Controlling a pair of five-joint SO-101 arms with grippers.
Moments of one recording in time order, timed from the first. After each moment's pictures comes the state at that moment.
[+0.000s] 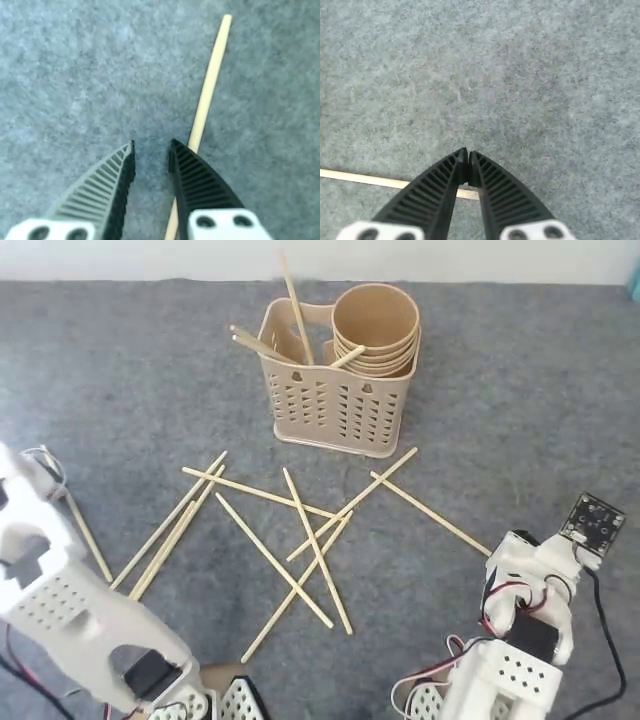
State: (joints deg) left arm -50.5 32.2 -3.2 60.9 7.8; right arm 22.5 -86.5 91.1 47.6 -7.9
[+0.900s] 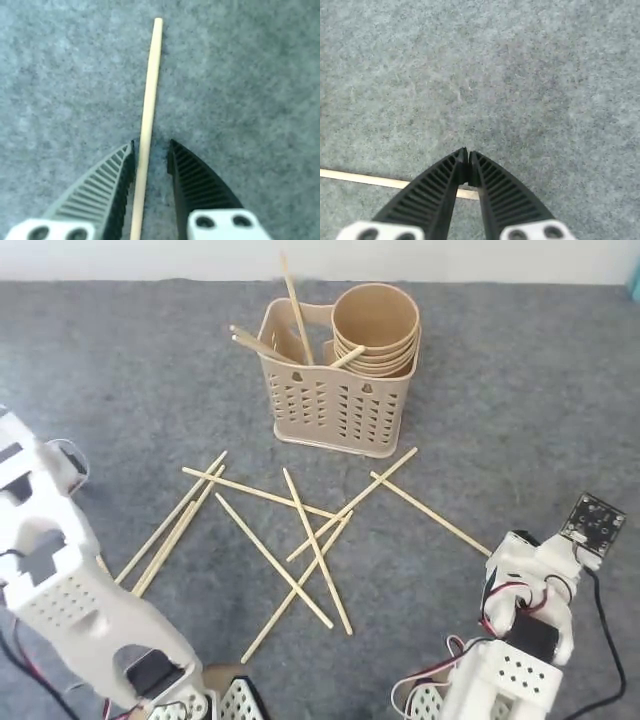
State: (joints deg) left arm -45.4 30.5 3.7 50.8 7.4; right arm 22.5 -86.5 91.1 47.6 -7.9
